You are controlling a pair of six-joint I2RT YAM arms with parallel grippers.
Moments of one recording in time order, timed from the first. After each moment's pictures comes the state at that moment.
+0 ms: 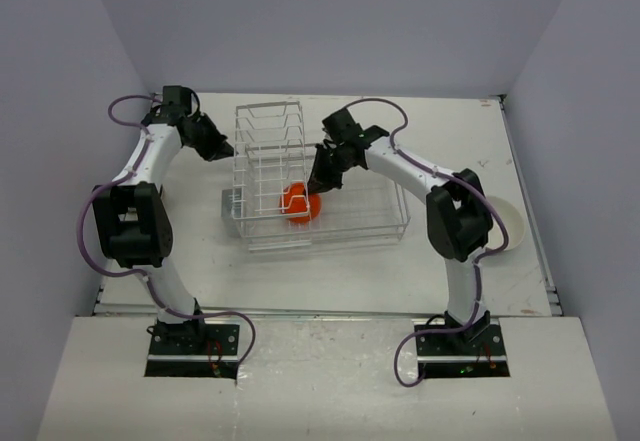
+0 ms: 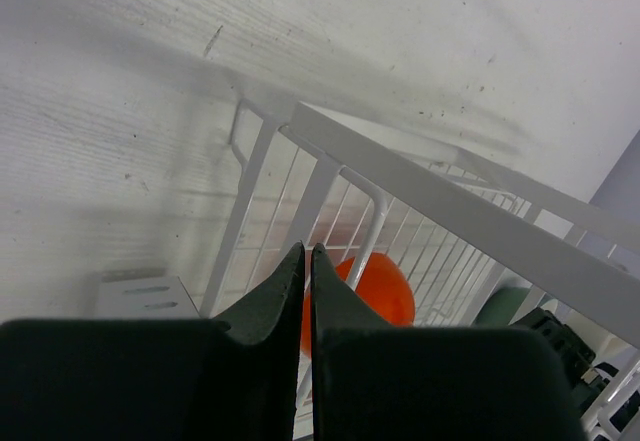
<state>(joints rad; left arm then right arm) 0.05 1.83 1.53 -0.70 0.36 -0.70 0.62 2.05 1.71 -0.69 -0.40 0.84</state>
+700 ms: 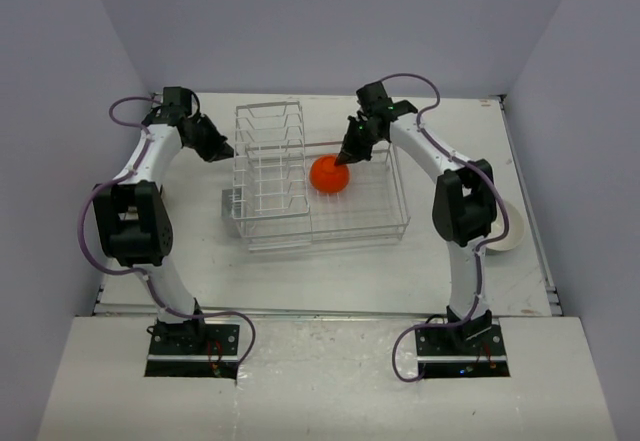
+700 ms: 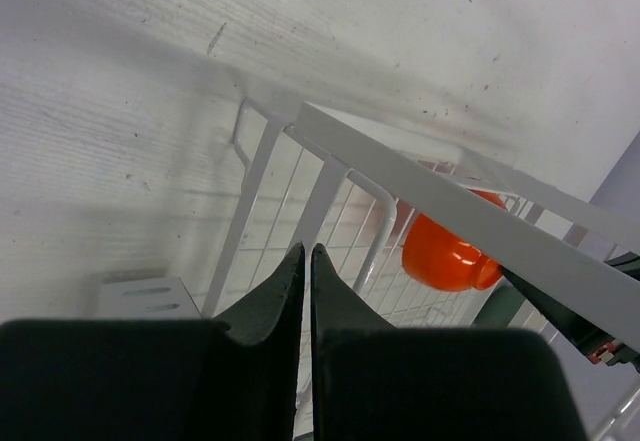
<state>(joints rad) 0.05 1.84 1.53 -0.70 0.37 -0.70 0.42 2.14 1.90 -0.81 -0.30 0.72</state>
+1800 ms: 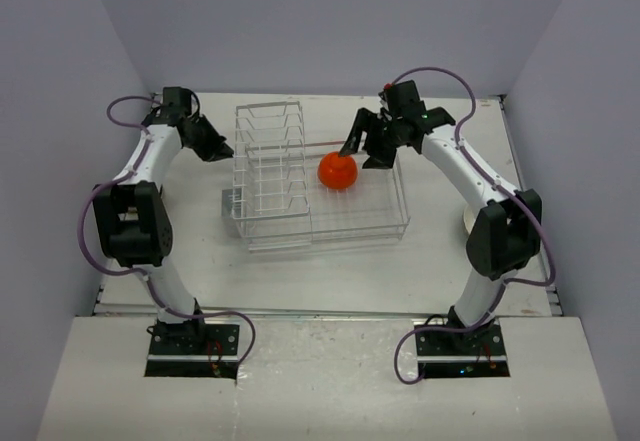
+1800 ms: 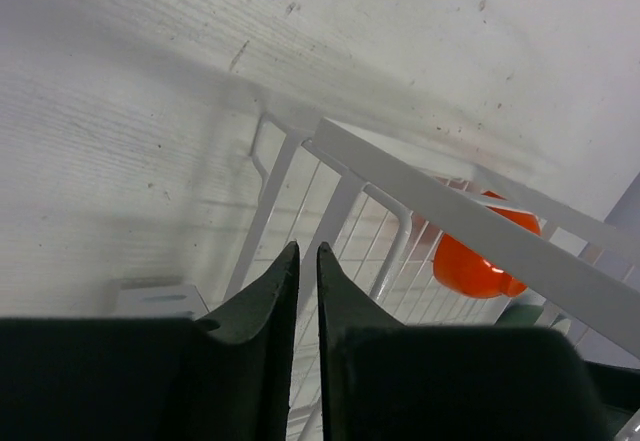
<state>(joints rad) 0.05 1.84 1.52 -0.69 0.33 -0.69 0.38 1.78 1.66 -0.76 -0.32 0.68</state>
